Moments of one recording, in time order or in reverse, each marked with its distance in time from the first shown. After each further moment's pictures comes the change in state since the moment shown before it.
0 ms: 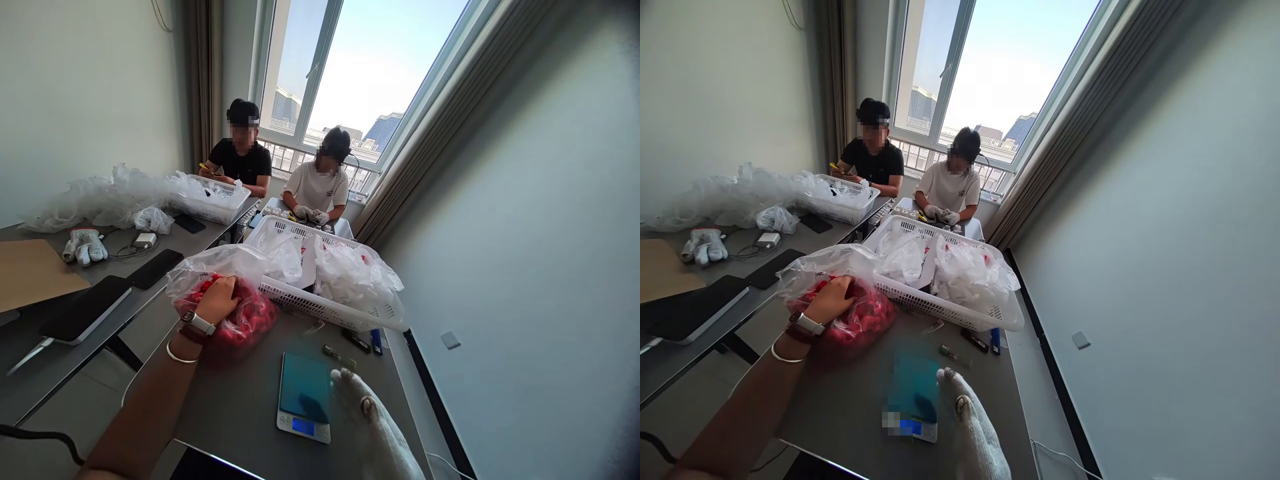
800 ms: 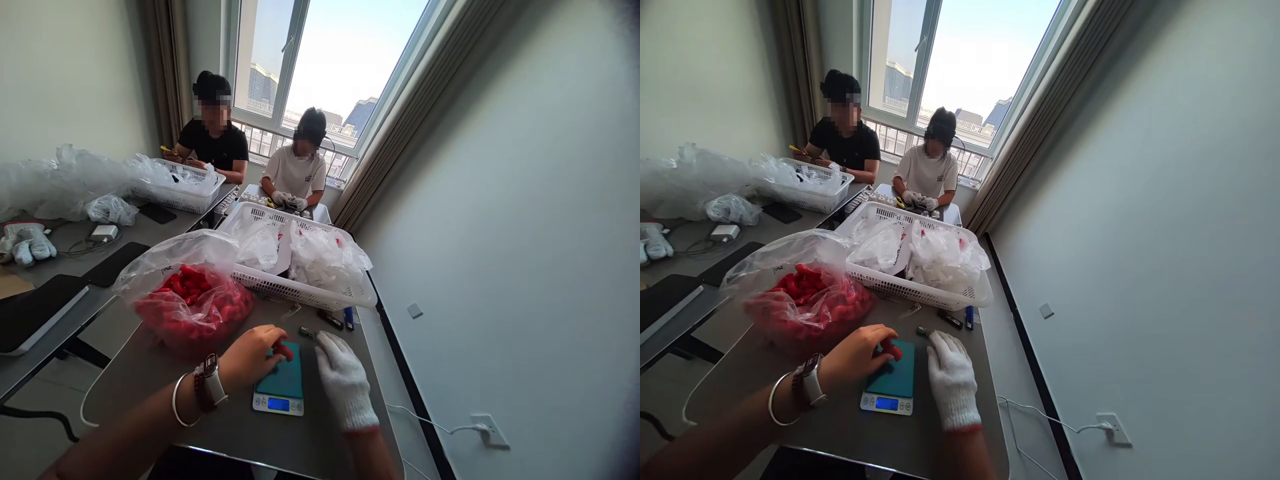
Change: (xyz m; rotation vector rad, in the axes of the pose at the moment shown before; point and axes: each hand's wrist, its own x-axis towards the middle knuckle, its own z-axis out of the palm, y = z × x) left_hand -0.061 0.134 0.055 -0.418 -0.316 0.374; right_hand 0.072 0.003 -0.032 -0.410 0.009 -0.125
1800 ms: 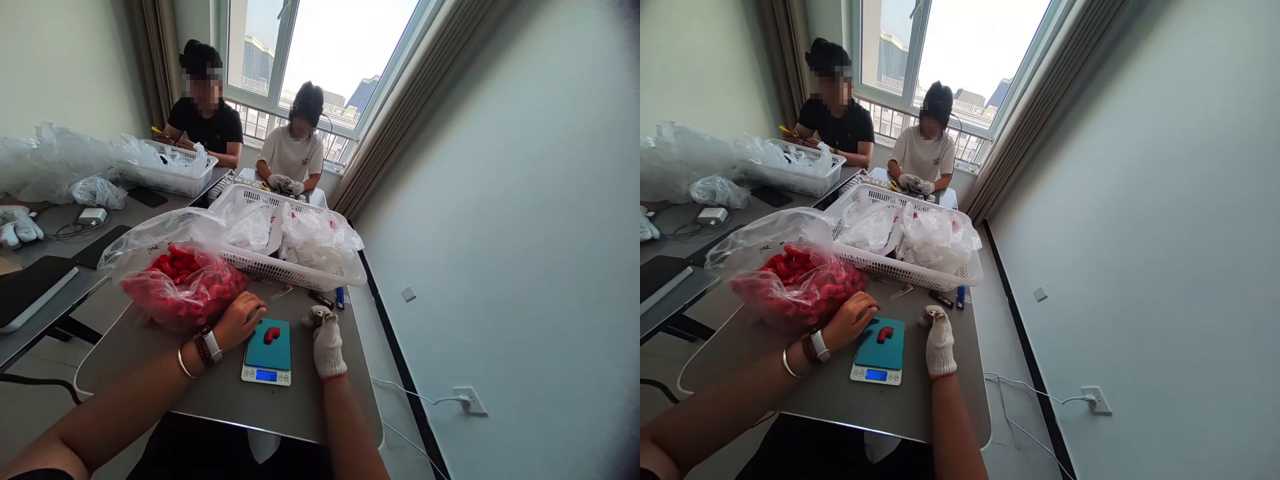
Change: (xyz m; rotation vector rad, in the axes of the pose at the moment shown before) left_hand 0.006 -0.058 0.034 0.061 0.313 0.153; right_hand 0.023 0.076 0.010 0.194 -0.014 0.027
